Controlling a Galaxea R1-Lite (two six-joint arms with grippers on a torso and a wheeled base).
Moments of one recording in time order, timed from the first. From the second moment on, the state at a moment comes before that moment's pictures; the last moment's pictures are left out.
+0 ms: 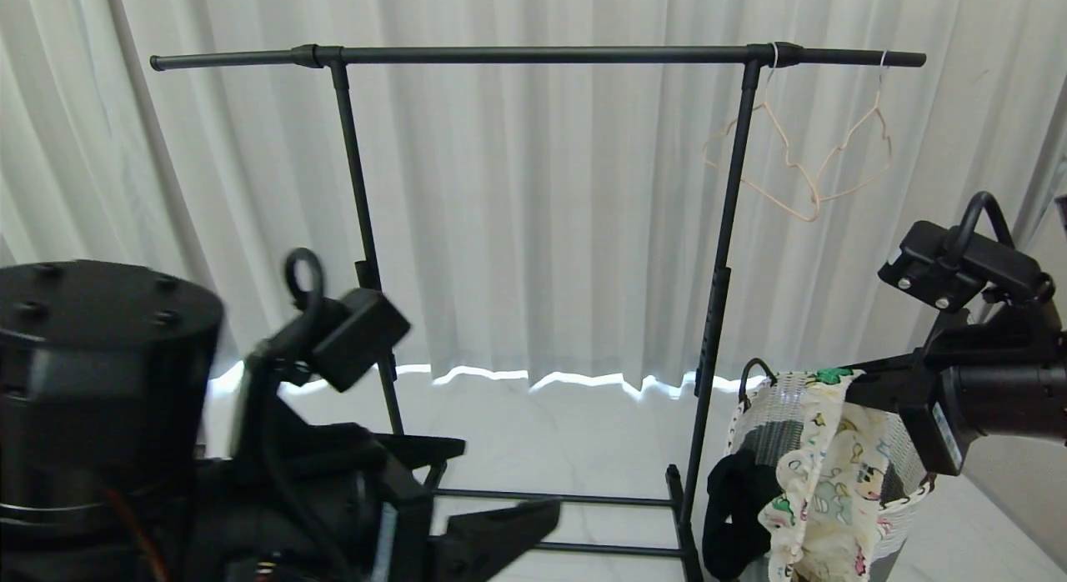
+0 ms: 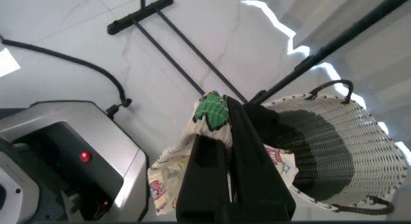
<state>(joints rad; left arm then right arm) -0.84 1.33 -0.78 -0.03 -0.14 -0.30 0.57 1.32 -0.99 0.27 0.12 -0.23</state>
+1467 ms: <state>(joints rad) -0.98 2.31 -1.14 -0.40 -0.05 -0.43 0.62 1.26 -1.01 0.27 0.09 -0.19</state>
